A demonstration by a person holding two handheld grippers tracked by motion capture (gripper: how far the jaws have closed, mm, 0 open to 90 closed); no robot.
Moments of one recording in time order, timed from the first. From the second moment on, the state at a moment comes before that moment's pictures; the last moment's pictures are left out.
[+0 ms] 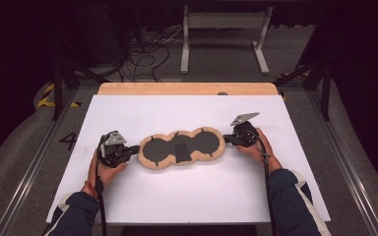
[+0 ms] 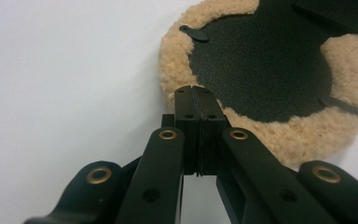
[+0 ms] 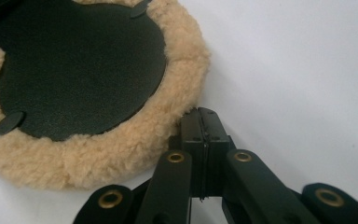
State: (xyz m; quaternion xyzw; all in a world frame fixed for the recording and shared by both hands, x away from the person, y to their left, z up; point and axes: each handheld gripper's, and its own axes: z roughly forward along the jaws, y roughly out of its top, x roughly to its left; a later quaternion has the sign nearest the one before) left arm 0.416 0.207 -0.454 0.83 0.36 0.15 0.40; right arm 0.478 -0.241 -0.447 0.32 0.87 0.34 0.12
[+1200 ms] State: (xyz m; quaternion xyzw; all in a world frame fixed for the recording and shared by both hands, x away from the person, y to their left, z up) left arm 0.412 0.165 -0.452 0.84 0.33 0.15 0.40; right arm 0.405 -0.280 -0.448 0.37 0.85 0.34 0.14
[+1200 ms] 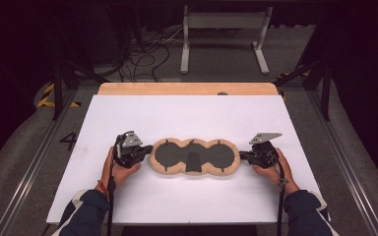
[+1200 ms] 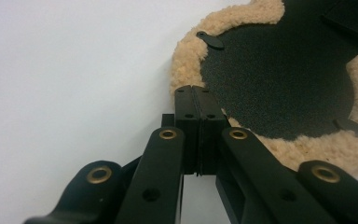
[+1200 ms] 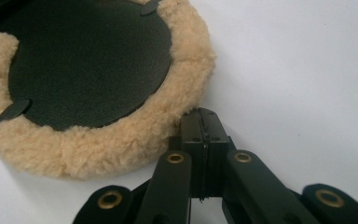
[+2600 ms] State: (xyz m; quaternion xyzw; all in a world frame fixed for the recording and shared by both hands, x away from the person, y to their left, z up) left arm 0.395 0.180 -0.440 0.83 0.30 0.18 0.43; right arm 0.377 -0.295 -0.444 0.40 0.82 0.38 0.18
